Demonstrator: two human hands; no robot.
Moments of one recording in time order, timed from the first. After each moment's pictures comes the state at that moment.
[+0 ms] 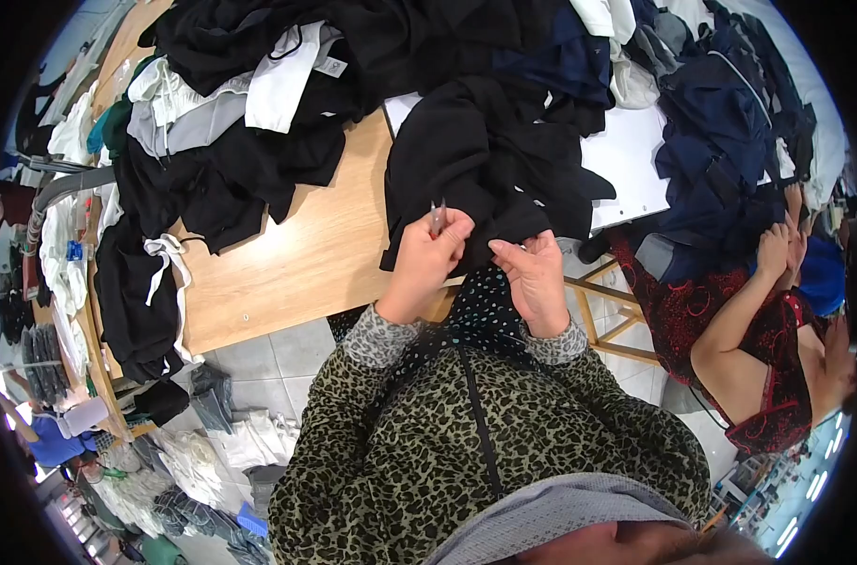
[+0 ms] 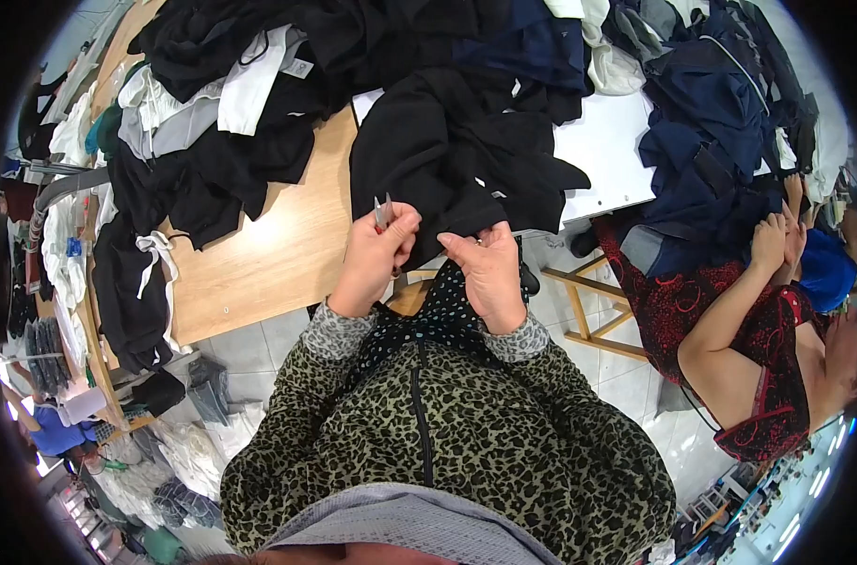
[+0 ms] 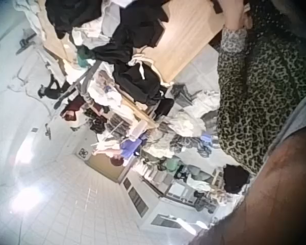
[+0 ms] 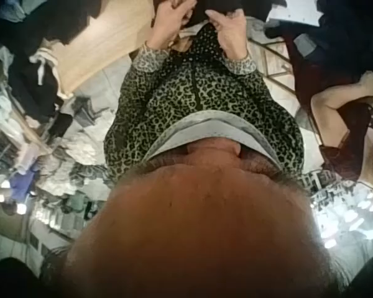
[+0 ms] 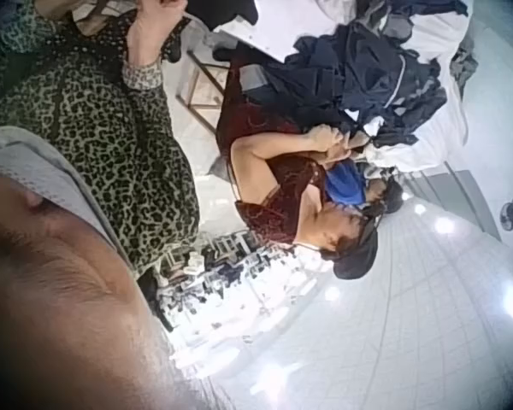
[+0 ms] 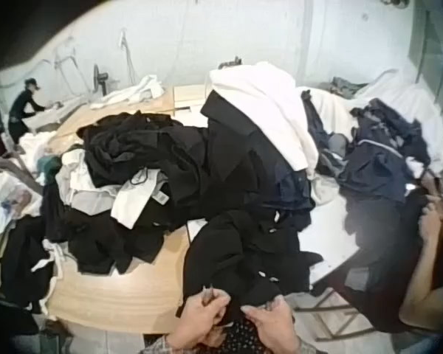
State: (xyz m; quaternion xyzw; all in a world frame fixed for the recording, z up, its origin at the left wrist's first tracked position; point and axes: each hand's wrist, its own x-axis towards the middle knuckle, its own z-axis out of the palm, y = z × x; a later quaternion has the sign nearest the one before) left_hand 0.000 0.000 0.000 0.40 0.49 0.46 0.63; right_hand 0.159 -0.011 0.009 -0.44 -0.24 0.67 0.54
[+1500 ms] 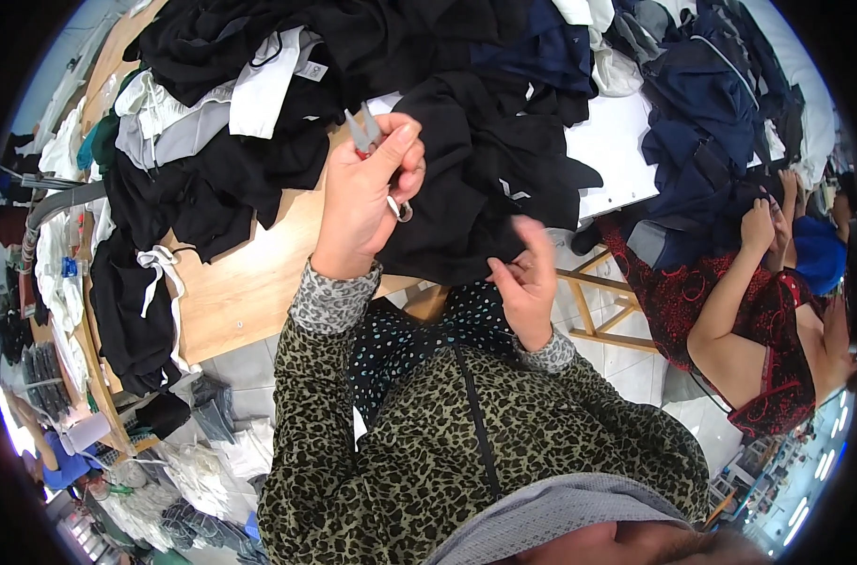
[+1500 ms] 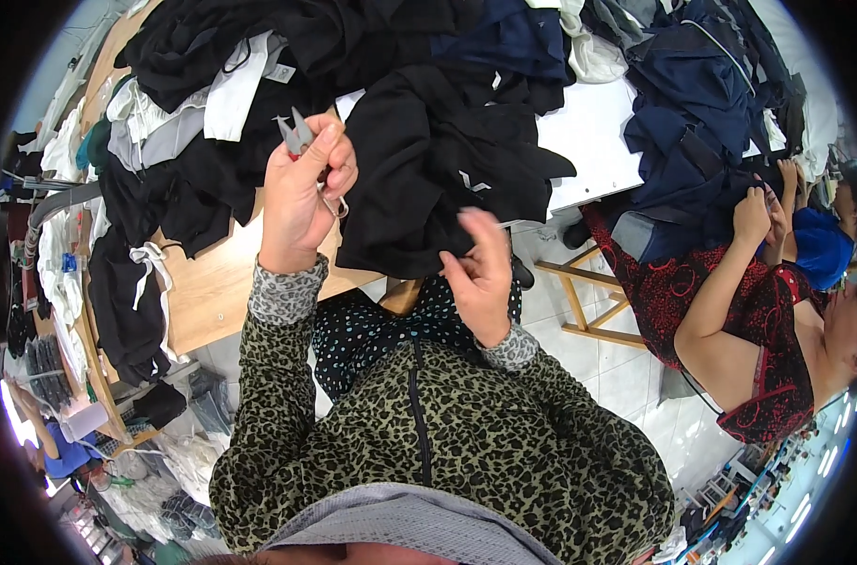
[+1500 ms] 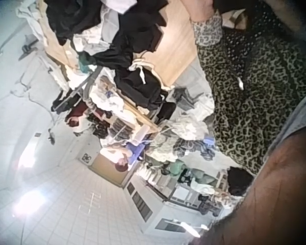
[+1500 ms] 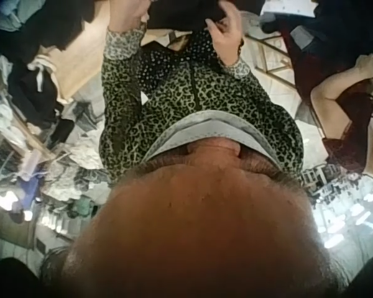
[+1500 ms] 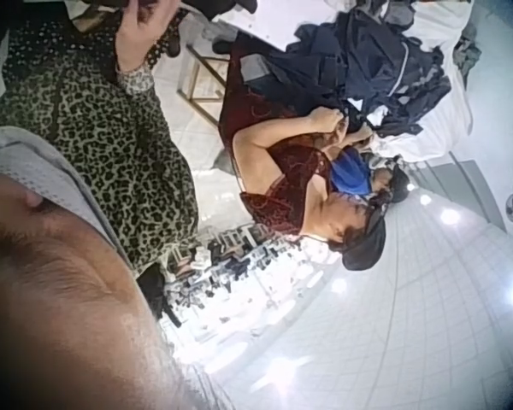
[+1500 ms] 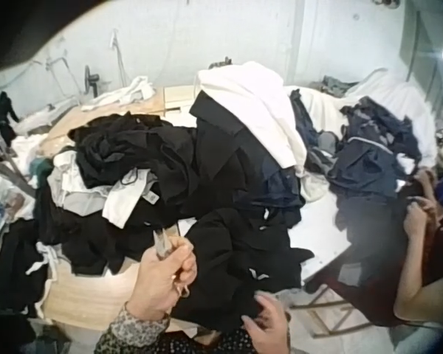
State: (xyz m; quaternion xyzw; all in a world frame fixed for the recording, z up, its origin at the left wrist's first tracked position) left_hand -0.027 0.057 0.079 0.29 0.27 0.59 0.70; right_hand 0.165 -0.044 0.002 -0.48 -0.50 0.45 0.57
